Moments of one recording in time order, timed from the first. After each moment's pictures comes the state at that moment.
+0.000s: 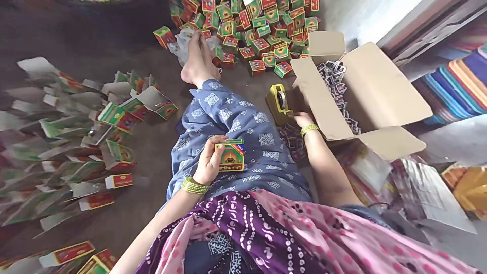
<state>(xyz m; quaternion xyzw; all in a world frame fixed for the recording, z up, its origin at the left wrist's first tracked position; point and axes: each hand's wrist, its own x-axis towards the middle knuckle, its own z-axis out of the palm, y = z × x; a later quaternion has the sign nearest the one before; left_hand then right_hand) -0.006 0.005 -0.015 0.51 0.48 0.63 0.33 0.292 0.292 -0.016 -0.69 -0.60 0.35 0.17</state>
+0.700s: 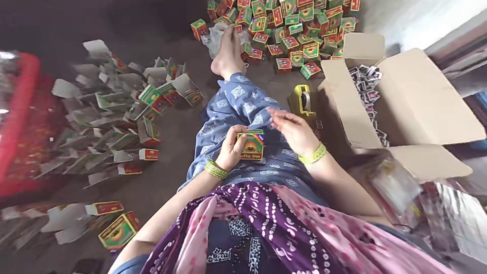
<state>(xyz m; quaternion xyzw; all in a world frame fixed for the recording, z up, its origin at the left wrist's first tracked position) -0.004 0.006 -0.016 0.49 0.51 0.64 0.31 0.183 0.140 0.081 -0.28 -0.64 0.65 0.29</state>
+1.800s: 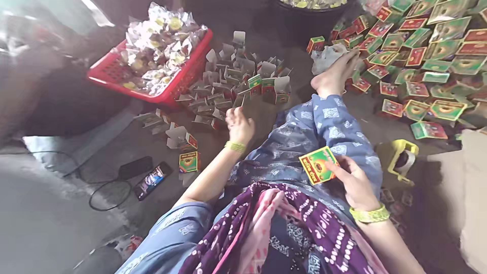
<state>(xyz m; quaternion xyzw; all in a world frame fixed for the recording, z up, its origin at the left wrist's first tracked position) -0.141 -0.110 -0.002 0.12 0.92 0.37 0.01 0.146 0.097 0.051 -0.33 -0.68 0.64 0.16</state>
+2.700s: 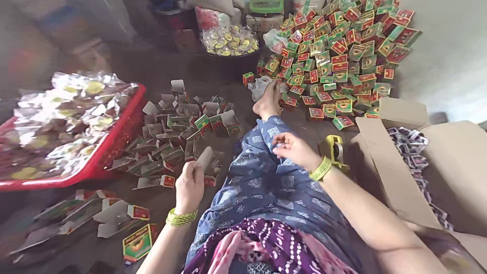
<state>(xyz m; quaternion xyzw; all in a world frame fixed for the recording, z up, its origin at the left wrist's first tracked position) -0.115 -0.134 0.027 0.31 0.83 0.44 -0.14 0.069 0.162 0.117 -0.23 -0.79 0.56 0.10</state>
